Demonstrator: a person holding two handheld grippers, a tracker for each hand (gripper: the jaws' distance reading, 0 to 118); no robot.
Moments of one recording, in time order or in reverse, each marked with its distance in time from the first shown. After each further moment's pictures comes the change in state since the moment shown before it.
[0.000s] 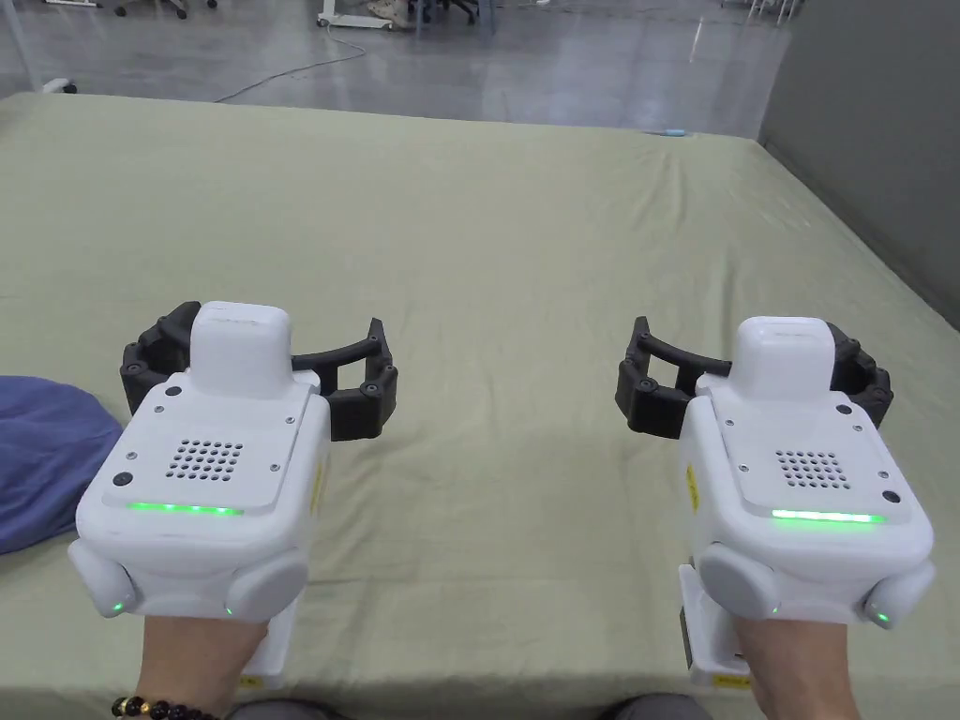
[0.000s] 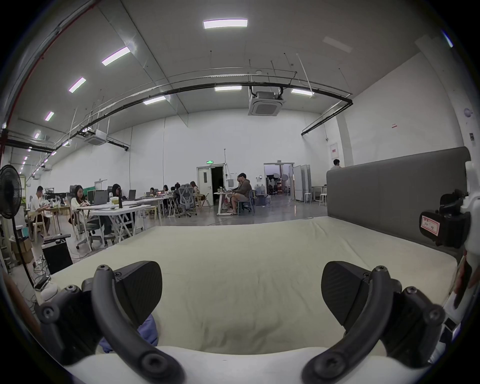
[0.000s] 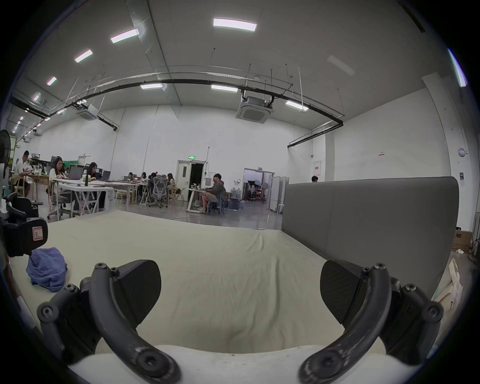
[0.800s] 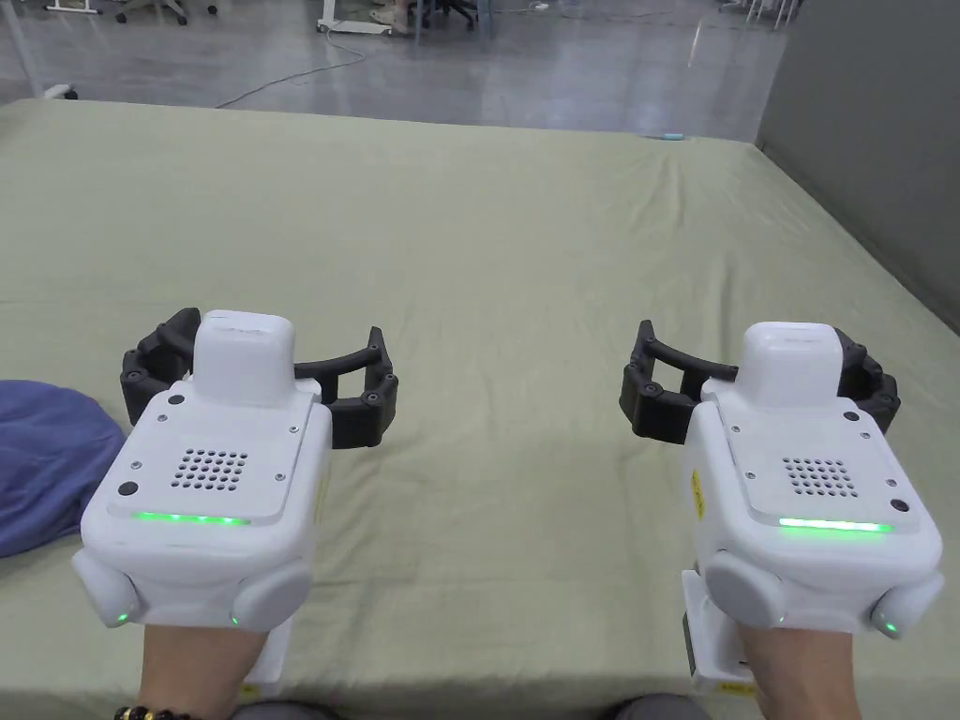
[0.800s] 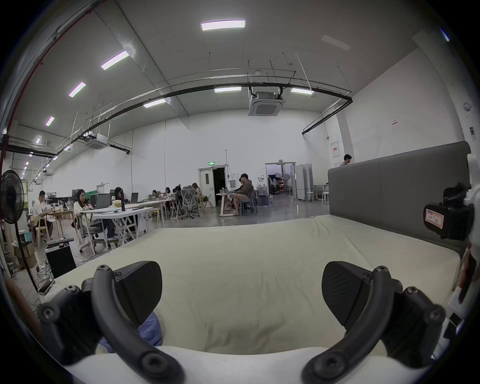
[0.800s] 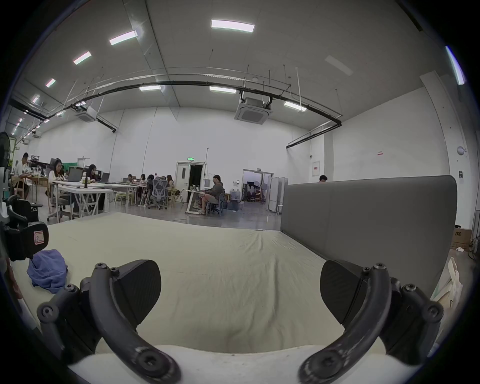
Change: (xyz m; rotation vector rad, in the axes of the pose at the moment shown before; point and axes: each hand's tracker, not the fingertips) left arm 0.003 -0.002 0.004 0.001 0.012 -0.027; right arm 0.004 0.001 0.006 0.006 -0.006 -0.008
